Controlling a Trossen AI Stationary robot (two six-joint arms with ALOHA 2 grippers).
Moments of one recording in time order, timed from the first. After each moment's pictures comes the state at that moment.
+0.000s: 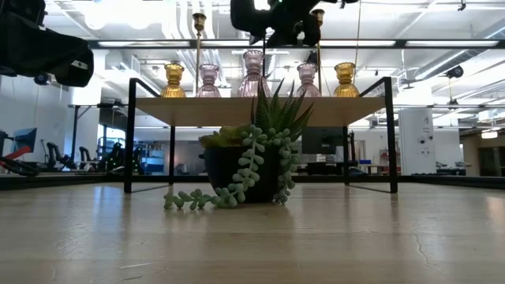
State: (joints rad) left arm -0.46 0.00 0.04 -0.06 -0.28 0.10; right arm -0.03 1.73 1.33 0.23 1.05 0.16
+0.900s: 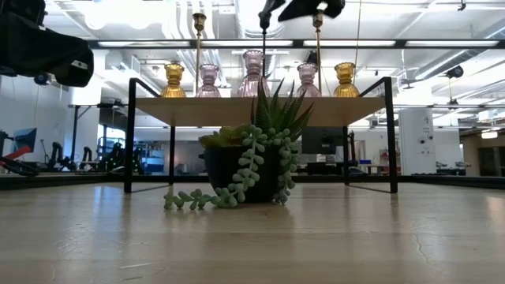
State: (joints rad) left arm -0.46 0.00 0.04 -0.06 -0.28 0.10; right arm 0.13 1.56 1.33 -0.07 1.05 0.28
